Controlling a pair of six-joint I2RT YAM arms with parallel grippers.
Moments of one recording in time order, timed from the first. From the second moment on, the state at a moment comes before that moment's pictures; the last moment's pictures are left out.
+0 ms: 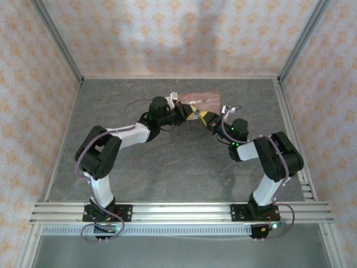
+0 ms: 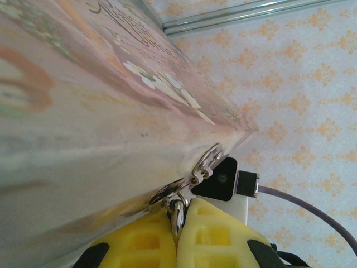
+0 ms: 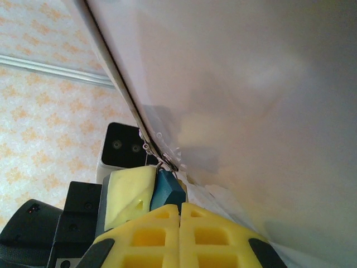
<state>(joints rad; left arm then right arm) -0.51 1.84 1.08 0.52 0.49 -1.26 0.31 1.73 0.54 1.23 -0.54 1.35</state>
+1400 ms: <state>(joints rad) -0.57 1.84 1.11 0.19 0.47 -1.04 0.37 1.51 0.44 0.74 -0.46 1.11</state>
